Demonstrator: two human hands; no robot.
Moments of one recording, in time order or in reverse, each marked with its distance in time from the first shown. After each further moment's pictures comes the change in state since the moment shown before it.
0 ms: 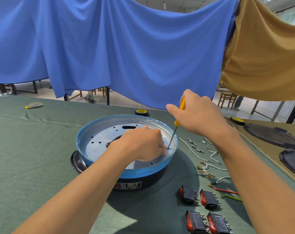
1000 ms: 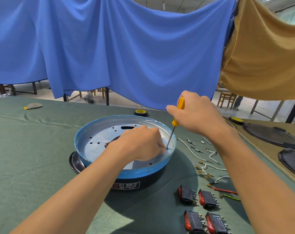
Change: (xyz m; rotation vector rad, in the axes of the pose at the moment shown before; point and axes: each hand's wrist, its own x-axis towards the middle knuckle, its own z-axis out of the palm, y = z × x) left_hand 0.001 0.000 0.002 -0.032 0.062 0.024; right_hand 0.002 0.002 -0.002 0.042 -0.020 0.010
